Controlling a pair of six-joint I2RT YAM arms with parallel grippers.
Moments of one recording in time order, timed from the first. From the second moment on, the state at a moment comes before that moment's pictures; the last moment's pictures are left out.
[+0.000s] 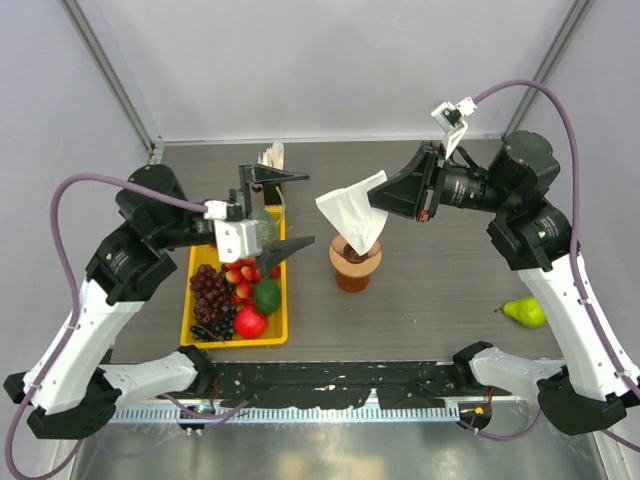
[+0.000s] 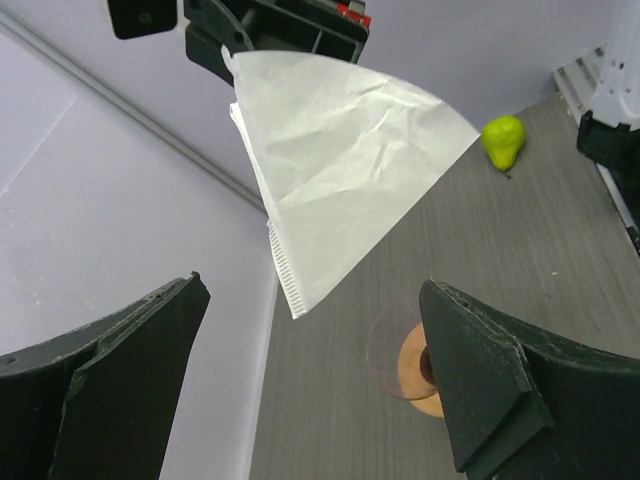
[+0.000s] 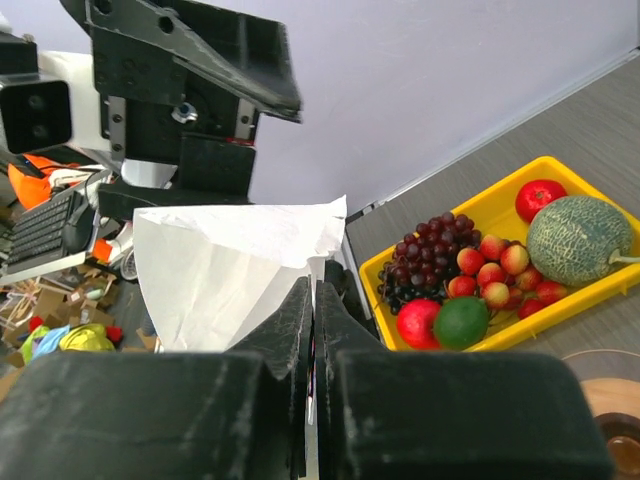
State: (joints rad) left arm -0.71 1.03 1.56 -0.49 0.76 0.68; right arm 0.44 1.10 1.53 -0.36 -0.91 0.58
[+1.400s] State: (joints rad) left arm -0.96 1.12 1.53 -0.44 0.46 0.78; right arm 0.44 1.10 1.44 -0.27 -0.95 0.71
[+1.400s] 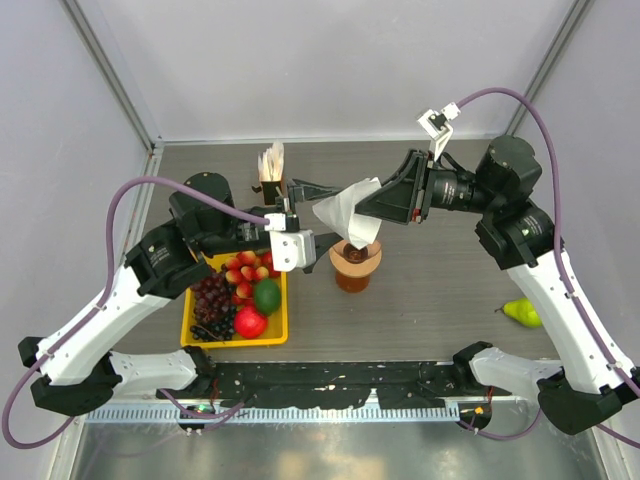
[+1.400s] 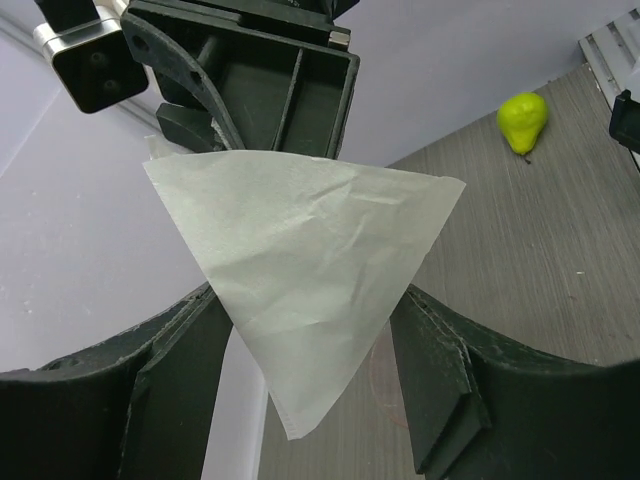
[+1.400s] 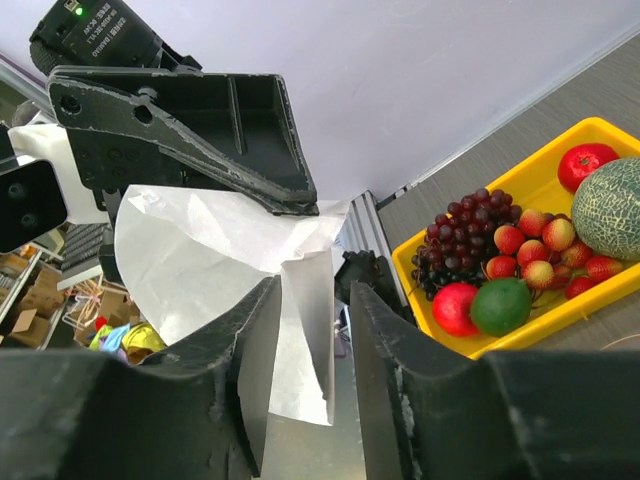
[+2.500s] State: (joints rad) left arm -0.96 1.08 1.48 -0.43 0.50 0.65; right arm 0.32 1.13 1.60 -0.31 -1.07 0.42
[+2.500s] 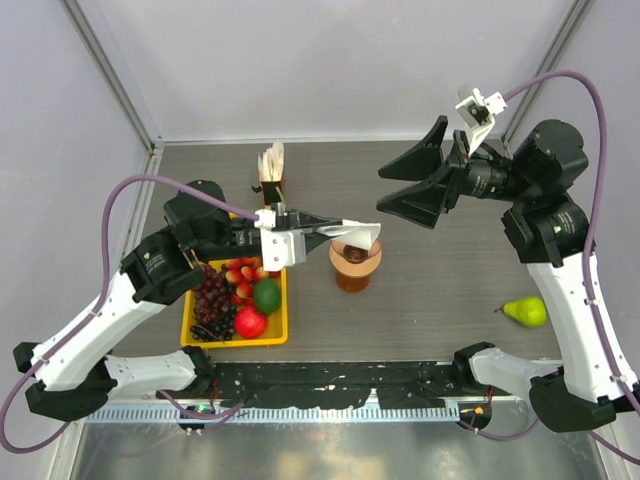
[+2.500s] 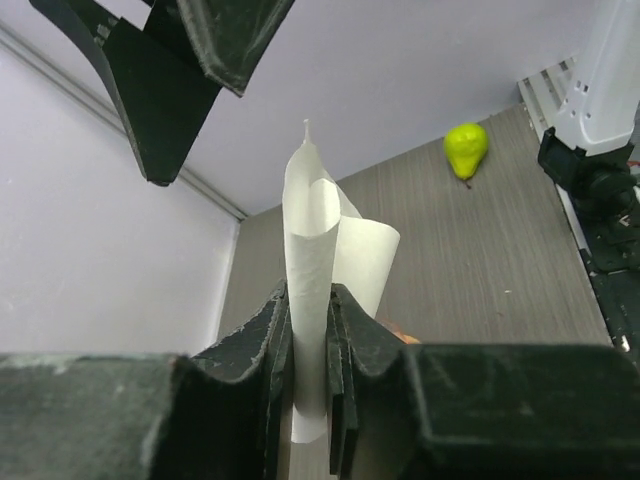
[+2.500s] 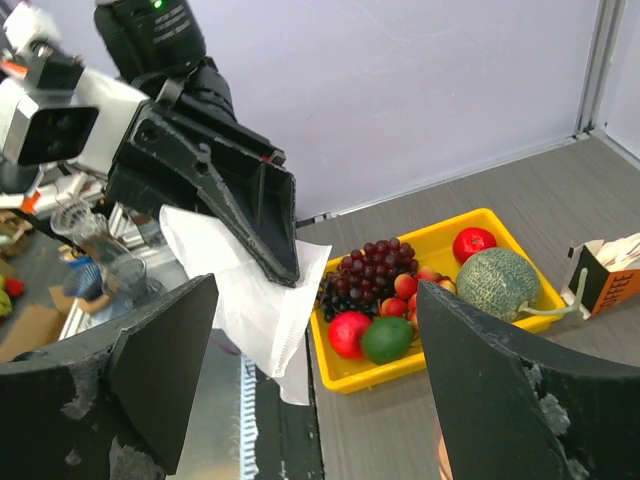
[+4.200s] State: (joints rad) left arm -0.90 1.06 1.47 -0.28 0.61 0.15; right arm 0.63 1.10 1.69 -0.76 -0.81 -0.14
